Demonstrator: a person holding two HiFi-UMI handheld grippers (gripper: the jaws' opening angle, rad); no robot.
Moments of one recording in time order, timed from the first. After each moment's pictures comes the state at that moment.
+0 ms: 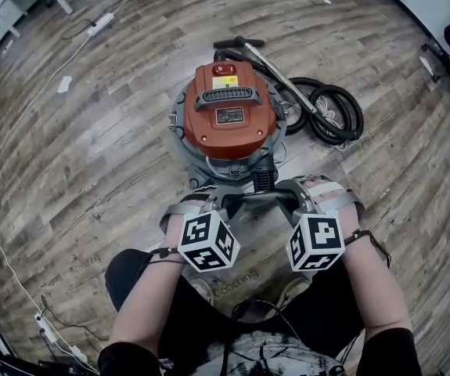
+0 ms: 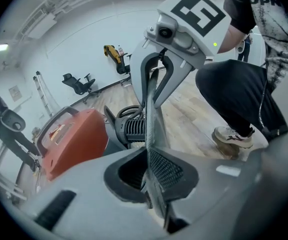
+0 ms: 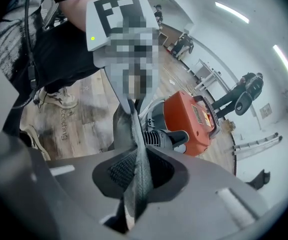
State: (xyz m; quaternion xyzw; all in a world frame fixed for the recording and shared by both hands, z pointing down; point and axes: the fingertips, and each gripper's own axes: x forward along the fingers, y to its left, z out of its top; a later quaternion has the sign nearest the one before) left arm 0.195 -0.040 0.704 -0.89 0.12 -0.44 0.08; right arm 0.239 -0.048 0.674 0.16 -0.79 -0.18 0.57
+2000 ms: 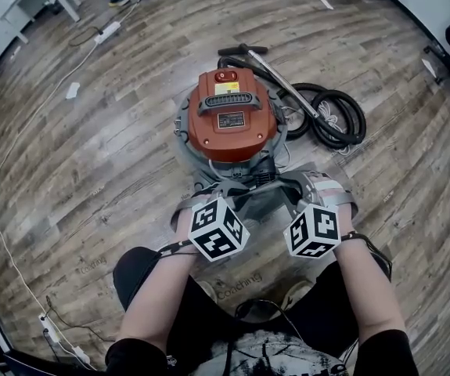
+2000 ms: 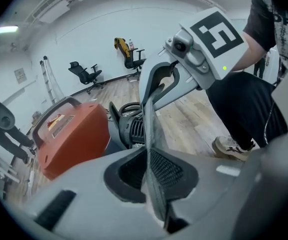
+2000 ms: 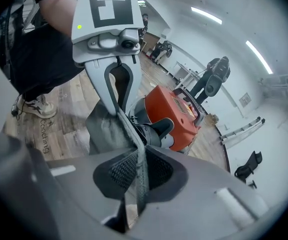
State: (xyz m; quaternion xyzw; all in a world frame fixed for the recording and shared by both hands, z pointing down) left arm 0.203 -0.055 0.706 -0.88 0.15 -0.44 0.01; right arm 0.250 -0.080 0.677 0.26 -0.80 -0.17 0.51
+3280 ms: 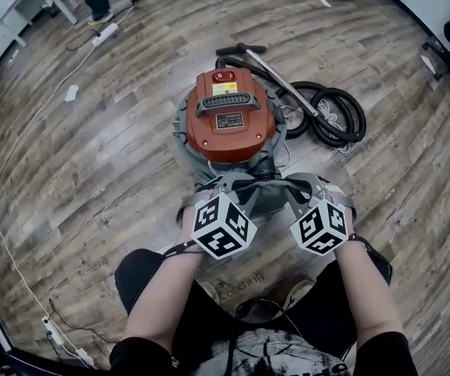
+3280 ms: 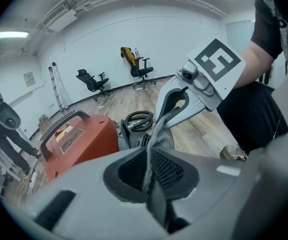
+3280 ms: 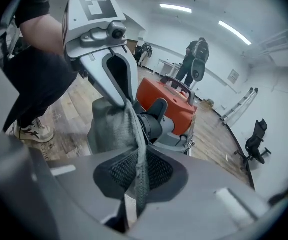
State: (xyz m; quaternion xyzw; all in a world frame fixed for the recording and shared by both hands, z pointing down) left arm 0.223 -0.073 0.682 -0.90 0.18 -0.40 0.02; right arm 0.273 -0.078 0.697 0.32 -0.83 -0.06 0.45
